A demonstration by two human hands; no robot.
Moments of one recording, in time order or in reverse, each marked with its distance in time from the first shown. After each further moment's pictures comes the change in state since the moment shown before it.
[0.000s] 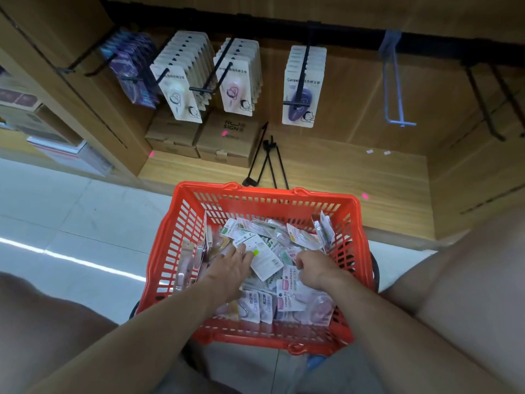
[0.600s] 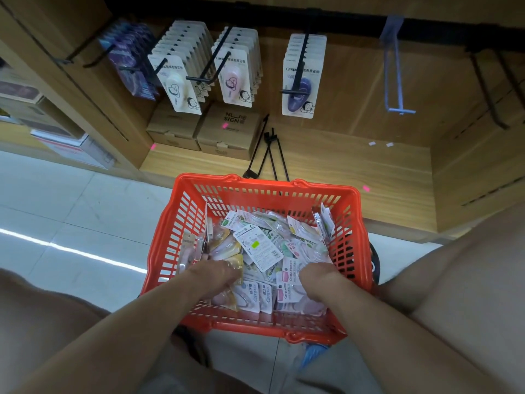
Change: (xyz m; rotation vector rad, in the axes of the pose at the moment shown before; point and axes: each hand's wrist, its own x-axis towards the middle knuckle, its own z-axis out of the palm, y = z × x) left_hand -0.027 -0.022 0.008 -0.159 -0.176 0.123; right_hand -0.011 -0.001 0.027 -0.553 -0.239 -0.074
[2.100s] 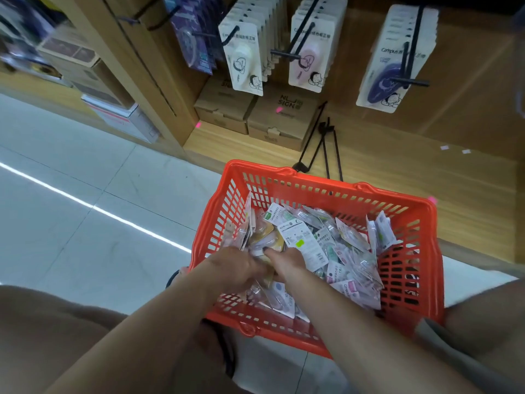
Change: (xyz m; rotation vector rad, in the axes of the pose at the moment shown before) left_hand -0.026 -0.047 0.004 -0.147 0.155 0.128; right_hand 0.071 -0.140 -0.055 1.535 0.147 0.273
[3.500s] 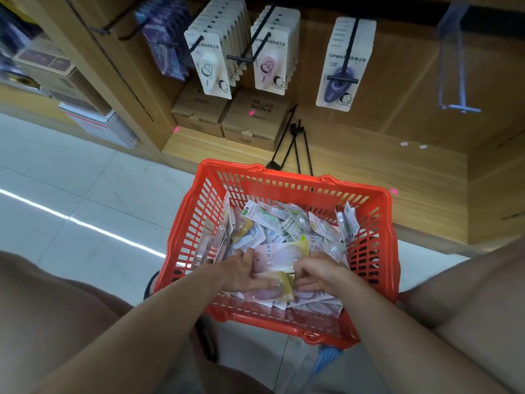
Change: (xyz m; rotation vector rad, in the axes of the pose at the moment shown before) left_hand 0.040 0.047 0.025 -0.503 -0.145 -0.369; right_hand -0.018 0.051 -0.128 0.084 -0.226 0.036
